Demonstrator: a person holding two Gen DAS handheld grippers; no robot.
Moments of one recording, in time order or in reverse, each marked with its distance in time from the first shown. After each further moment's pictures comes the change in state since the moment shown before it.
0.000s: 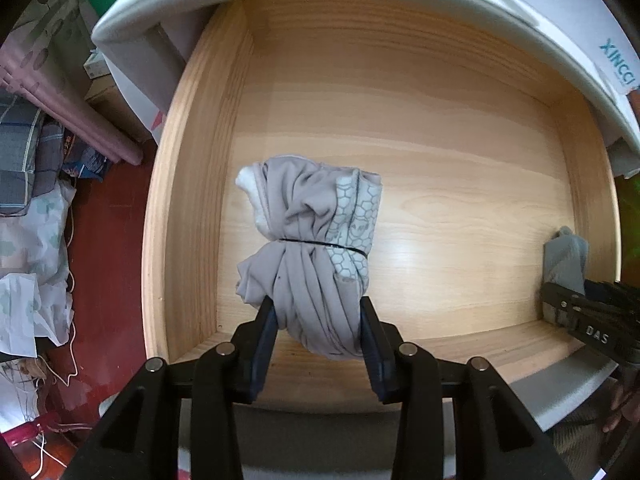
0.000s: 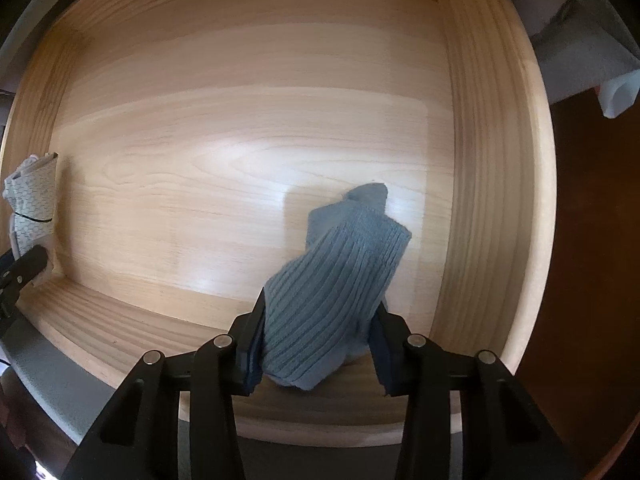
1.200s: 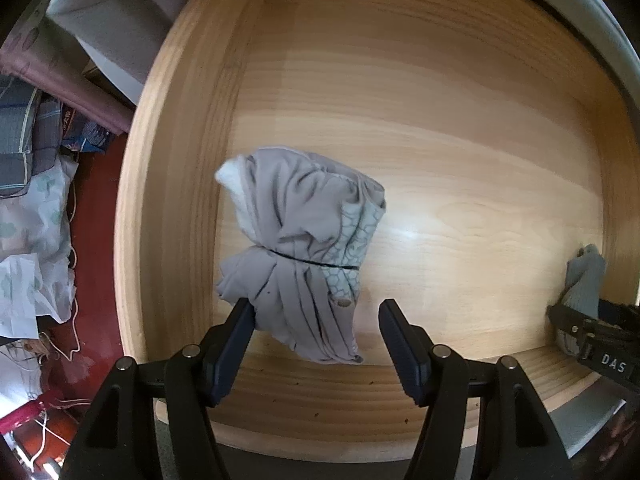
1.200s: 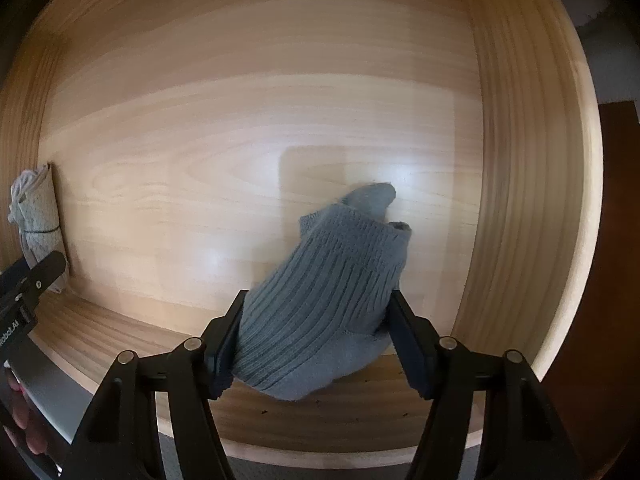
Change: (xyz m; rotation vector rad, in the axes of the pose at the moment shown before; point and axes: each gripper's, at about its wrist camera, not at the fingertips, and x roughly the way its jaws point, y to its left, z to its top) left arm 0.030 -0.002 0.038 -0.053 0.136 0.043; right arm 0.022 -0.018 0.028 0.027 0.133 0.030
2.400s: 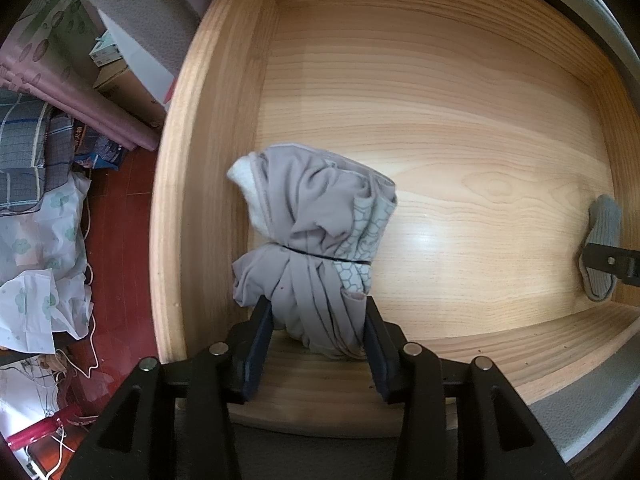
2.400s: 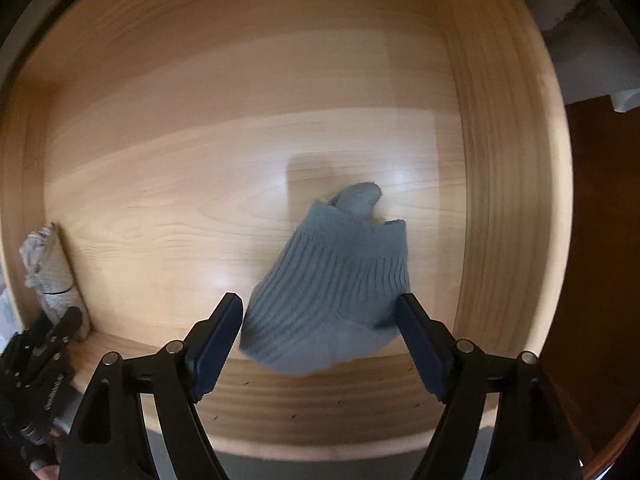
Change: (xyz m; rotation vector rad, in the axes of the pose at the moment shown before) left arm -0.003 0.002 -0.031 0.068 -0.048 0.042; right arm -0.009 -0.001 0.005 0.126 -0.027 0.002
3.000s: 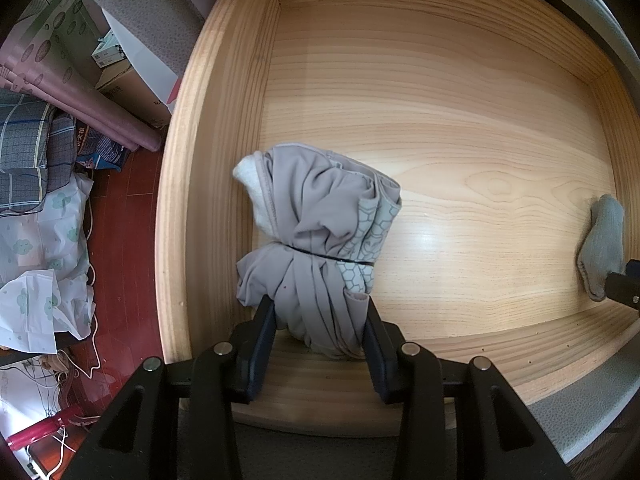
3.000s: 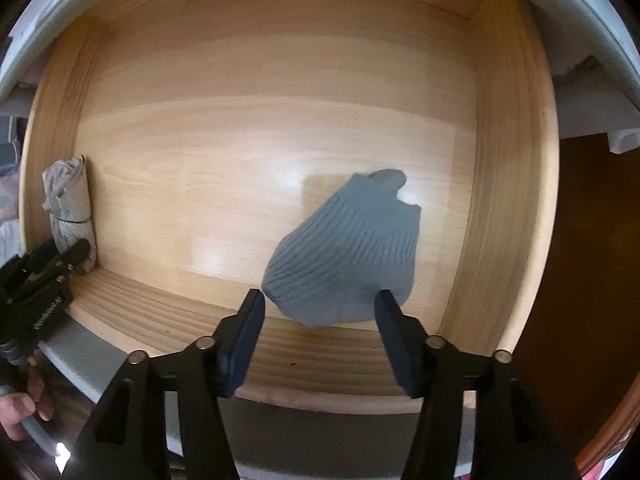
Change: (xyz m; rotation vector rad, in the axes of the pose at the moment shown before) left arm 0.000 -0.001 -0.004 -0.004 -0.005 0.014; right arm -0.027 0.012 -0.024 -0.151 -0.019 0.038
